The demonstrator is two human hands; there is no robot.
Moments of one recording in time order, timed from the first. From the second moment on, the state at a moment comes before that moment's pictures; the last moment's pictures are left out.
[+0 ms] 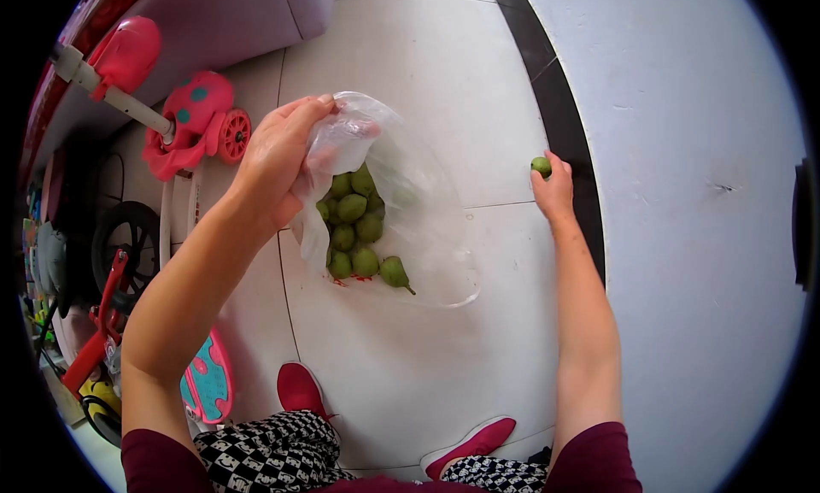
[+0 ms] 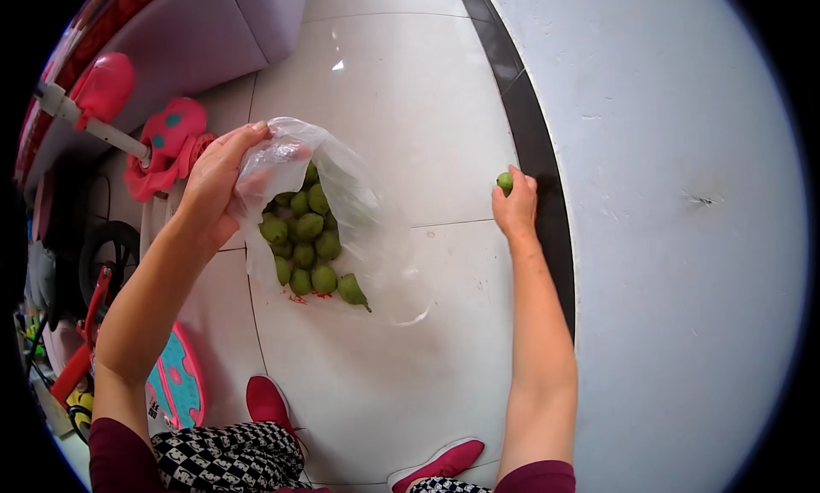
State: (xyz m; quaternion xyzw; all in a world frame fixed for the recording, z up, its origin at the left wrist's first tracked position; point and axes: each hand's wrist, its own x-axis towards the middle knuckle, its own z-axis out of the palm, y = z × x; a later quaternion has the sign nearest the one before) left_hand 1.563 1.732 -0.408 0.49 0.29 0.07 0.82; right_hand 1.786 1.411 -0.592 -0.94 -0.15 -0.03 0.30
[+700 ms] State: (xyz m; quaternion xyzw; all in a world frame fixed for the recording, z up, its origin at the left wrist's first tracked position) left_hand 1.567 1.736 -0.420 0.51 0.29 0.09 0.80; right_hand 1.647 1.487 -0.466 -0.79 -0.28 0.21 0.51
